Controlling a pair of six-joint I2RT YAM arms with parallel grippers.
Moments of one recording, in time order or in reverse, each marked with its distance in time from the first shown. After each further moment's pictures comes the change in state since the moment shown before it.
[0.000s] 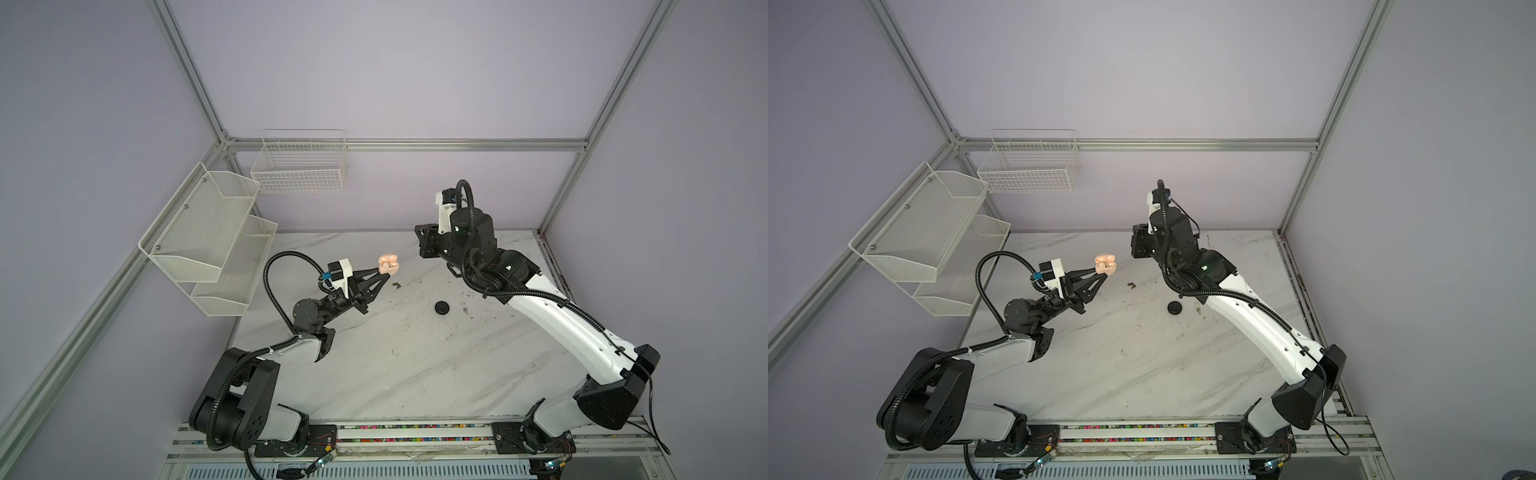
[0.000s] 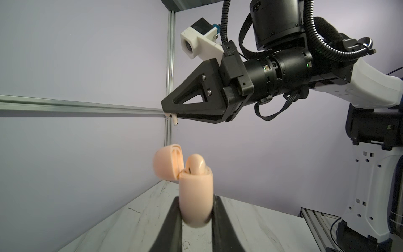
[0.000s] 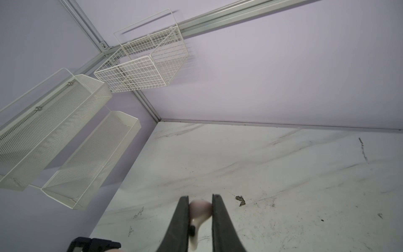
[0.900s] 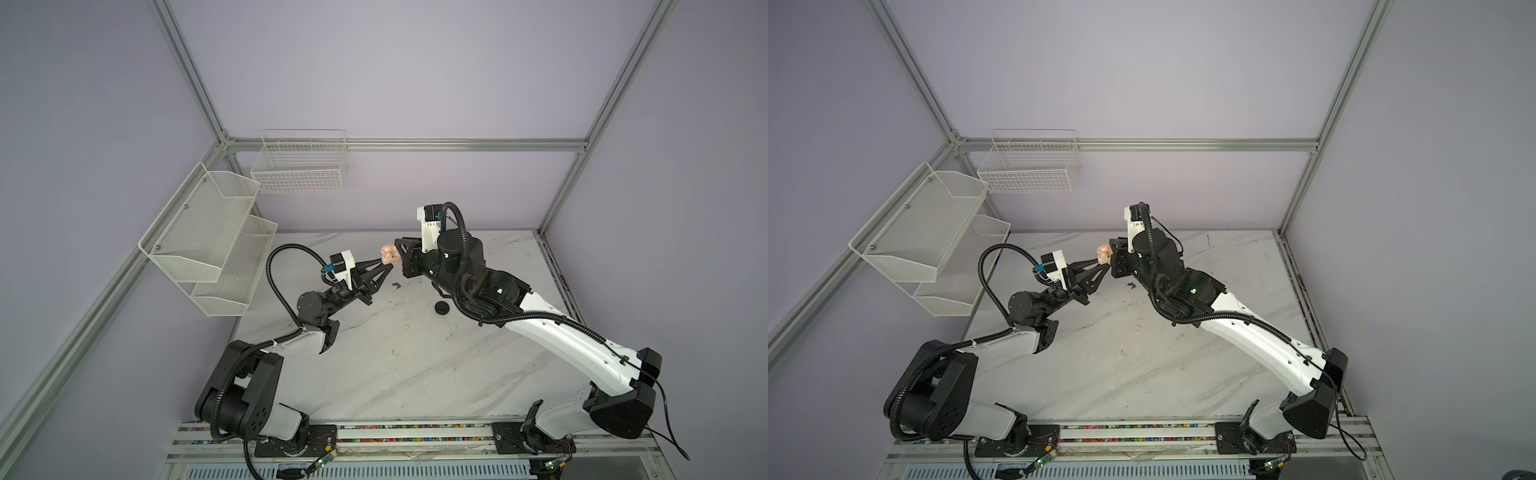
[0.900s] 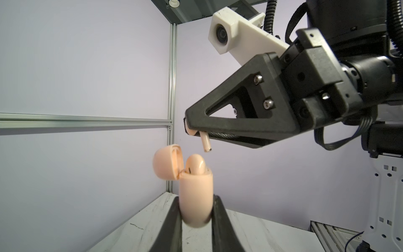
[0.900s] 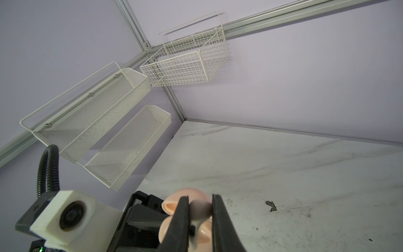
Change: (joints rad) left arm -0.019 0.045 0.074 0.003 -0.036 0.000; right arm 0.159 -0.059 -0.127 0.150 0.068 -0.012
